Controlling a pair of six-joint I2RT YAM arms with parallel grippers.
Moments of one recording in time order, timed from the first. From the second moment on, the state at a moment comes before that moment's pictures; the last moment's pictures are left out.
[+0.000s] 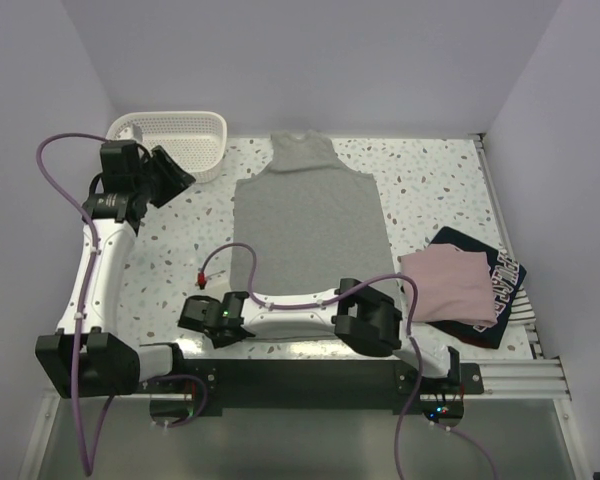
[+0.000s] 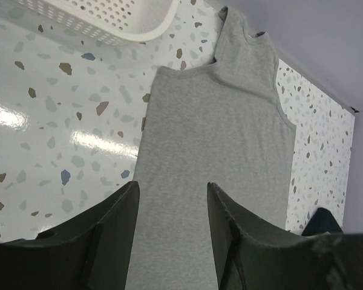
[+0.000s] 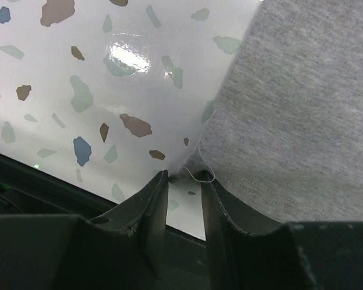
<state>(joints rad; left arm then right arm) 0.07 1.25 1.27 -0.59 0.17 -0.58 1.41 2.29 1.86 -0.77 0.33 0.99</state>
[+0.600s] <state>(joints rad) 0.05 1.33 0.98 -0.41 0.24 -0.60 1.42 1.97 1.41 -0.66 0.17 0.94</state>
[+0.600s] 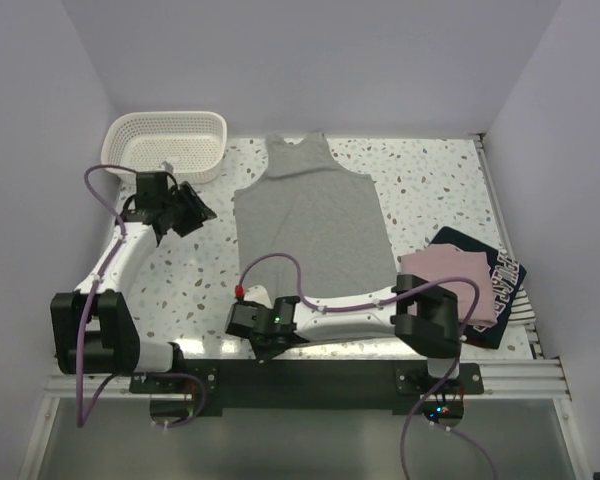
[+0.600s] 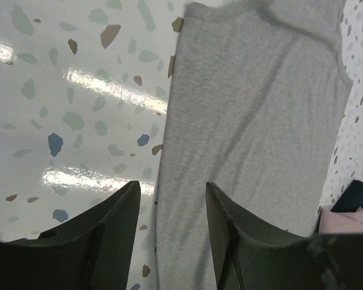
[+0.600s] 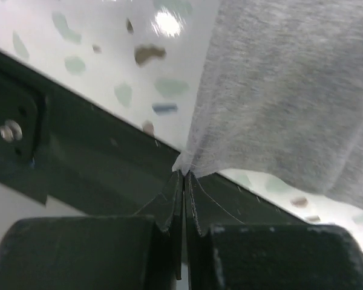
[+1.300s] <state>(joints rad) -0.11 1.87 1.14 -0.23 0.11 -0.68 1.46 1.67 1.15 -0.60 0.08 0.94</state>
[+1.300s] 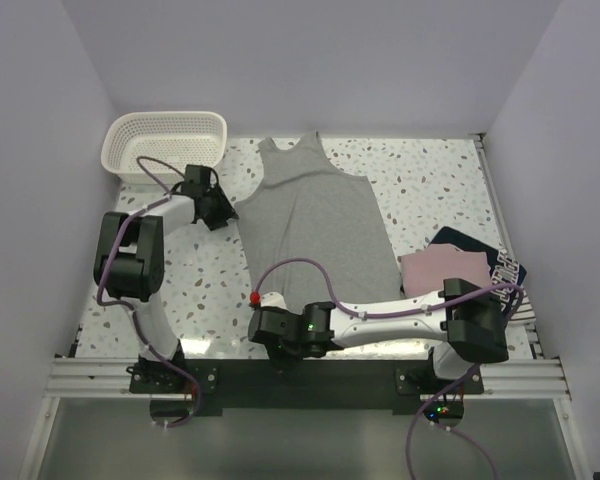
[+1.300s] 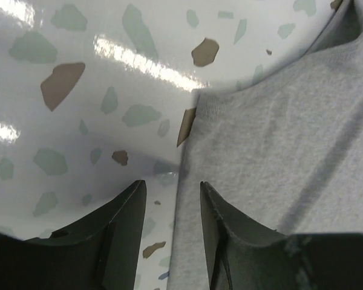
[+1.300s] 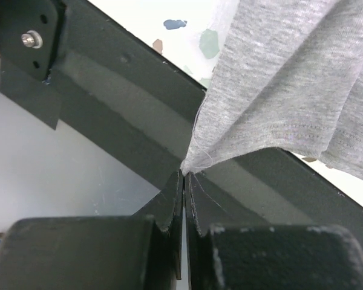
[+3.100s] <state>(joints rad) -0.14 2.01 1.65 -0.43 -0.17 -0.59 1.37 1.84 1.32 -0.47 -0.05 0.91</state>
